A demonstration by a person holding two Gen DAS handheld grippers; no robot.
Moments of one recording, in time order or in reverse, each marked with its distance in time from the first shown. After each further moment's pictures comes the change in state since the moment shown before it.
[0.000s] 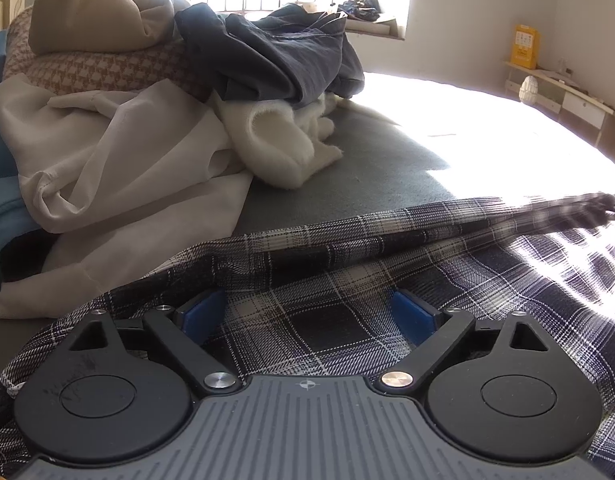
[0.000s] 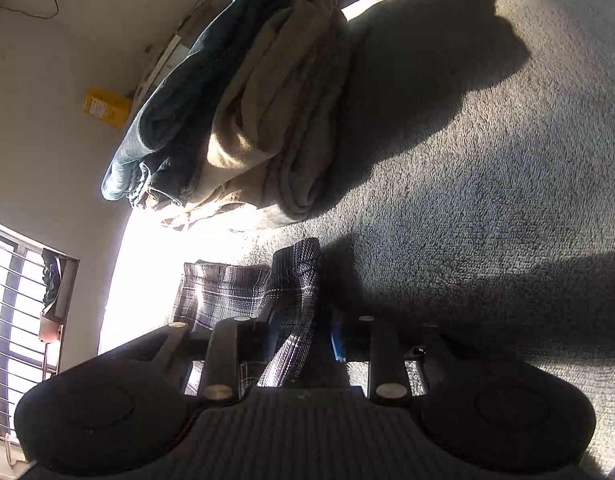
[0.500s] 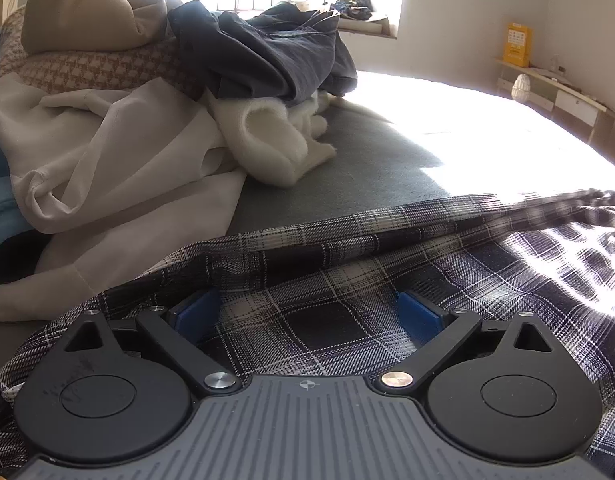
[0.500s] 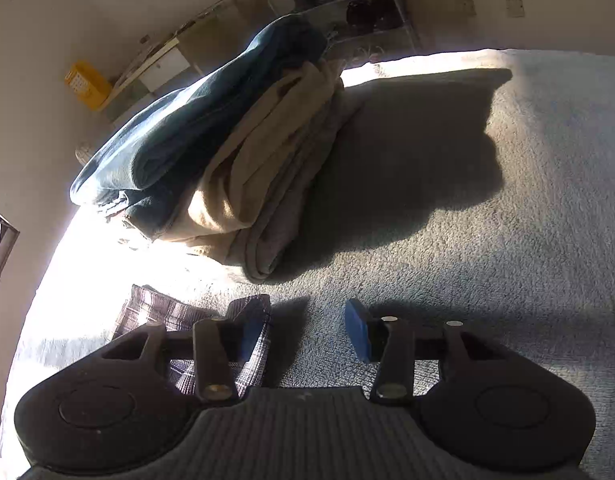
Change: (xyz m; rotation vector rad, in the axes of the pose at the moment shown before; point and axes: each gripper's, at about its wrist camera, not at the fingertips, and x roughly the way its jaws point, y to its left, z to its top) left arm 0.002 0.001 -0.002 0.010 0.000 -0.026; right arm -0.028 0.010 0.021 -0.169 -0.112 -0.200
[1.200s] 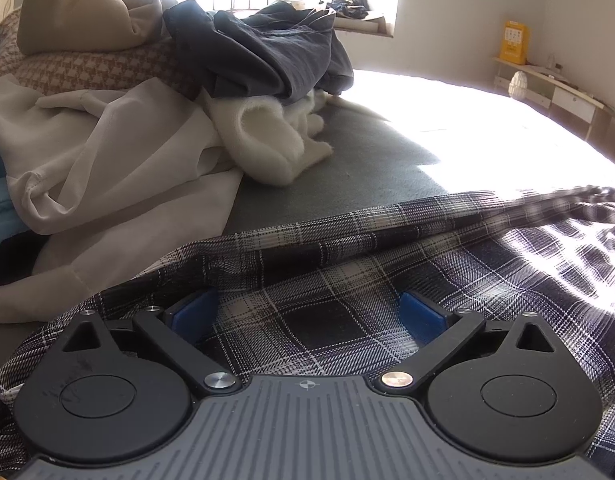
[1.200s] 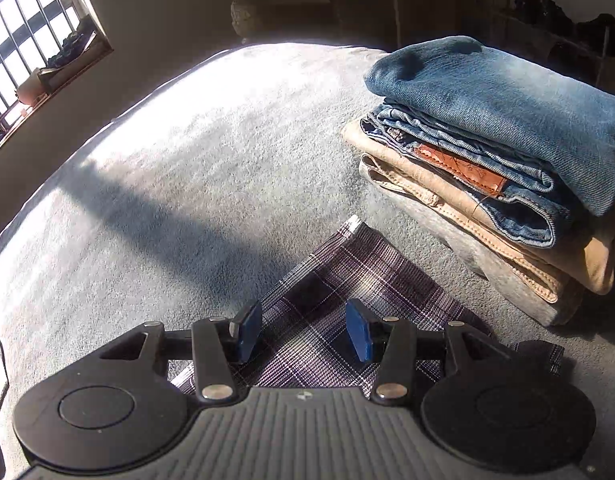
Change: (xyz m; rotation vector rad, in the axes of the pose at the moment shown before) left arm 0.002 -0.001 0.000 0.010 0.005 -0.004; right arm 0.065 0.243 -0.030 -0.544 0.216 0.062
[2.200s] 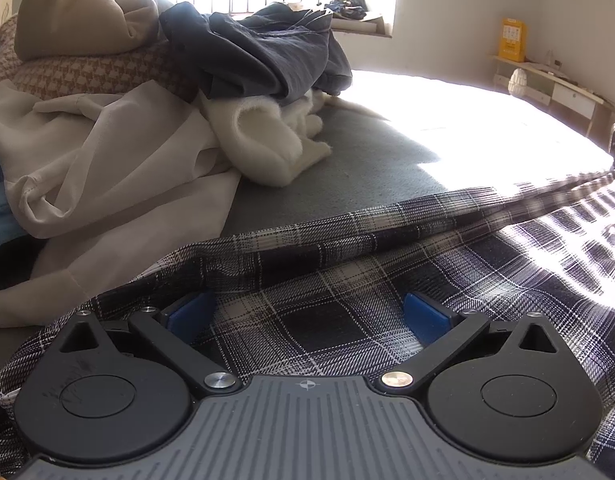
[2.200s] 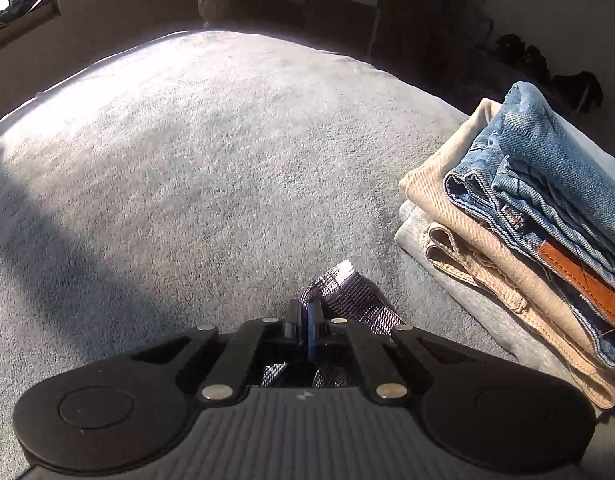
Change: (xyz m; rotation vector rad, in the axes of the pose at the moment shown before) left arm 0.003 -0.002 -0.001 0.015 -0.009 0.010; right arm 0.102 0.052 0.035 -0.074 -0.062 -0.251
